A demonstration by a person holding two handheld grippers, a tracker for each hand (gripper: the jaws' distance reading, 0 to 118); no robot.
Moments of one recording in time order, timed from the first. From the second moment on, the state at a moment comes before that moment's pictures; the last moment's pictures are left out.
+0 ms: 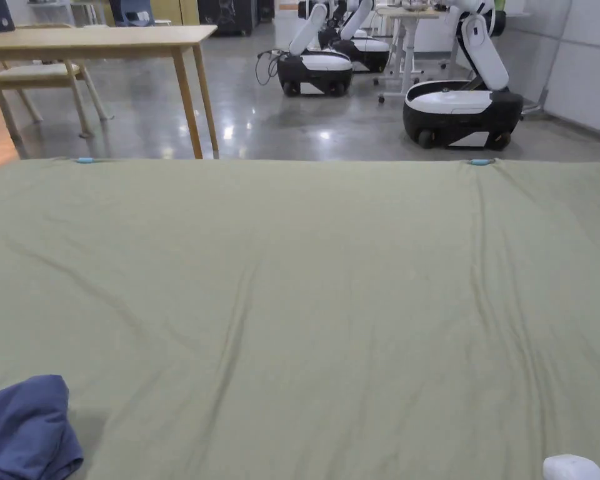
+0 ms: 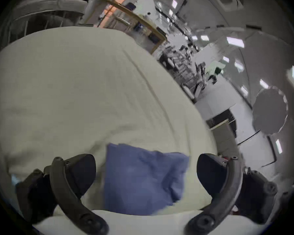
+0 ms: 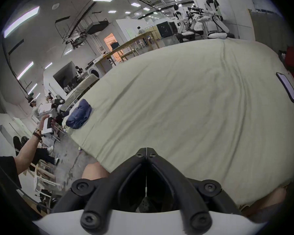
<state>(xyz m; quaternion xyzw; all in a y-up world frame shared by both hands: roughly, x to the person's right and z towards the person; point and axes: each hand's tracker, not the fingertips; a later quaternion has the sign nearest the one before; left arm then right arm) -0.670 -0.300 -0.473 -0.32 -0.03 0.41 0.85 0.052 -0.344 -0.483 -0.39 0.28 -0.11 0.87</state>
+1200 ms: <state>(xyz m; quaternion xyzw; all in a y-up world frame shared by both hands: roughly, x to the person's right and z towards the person) -0.172 -0.110 -0.681 -0.03 0.02 -0.02 1.00 0.110 -0.094 -0.670 -0.01 0.05 0.05 1.00</state>
